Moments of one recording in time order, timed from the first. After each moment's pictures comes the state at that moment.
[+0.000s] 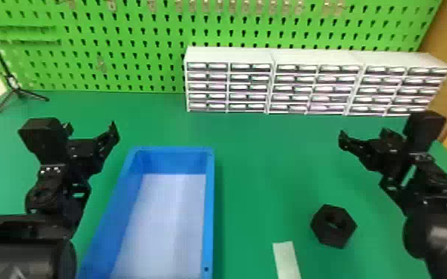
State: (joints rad) left arm 0.00 0.14 0.05 -1.75 0.13 0.12 0.06; right arm -0.20 -0.15 -0.19 -1.52 -0.10 0.25 0.28
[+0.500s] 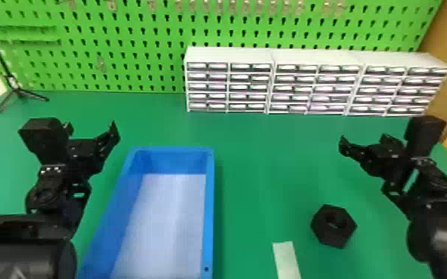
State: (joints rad) left arm 0.00 0.14 0.05 -1.75 0.13 0.12 0.06; right arm -0.19 -0.16 -0.21 -1.53 -0.10 0.29 0.32
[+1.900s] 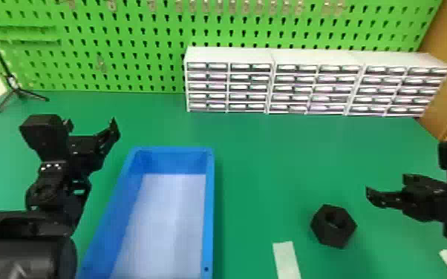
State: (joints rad) left arm -0.02 0.14 0.05 -1.75 0.12 0.12 0.06; right arm 0.05 -0.38 -0.25 -1.88 -0.07 0.76 0.62
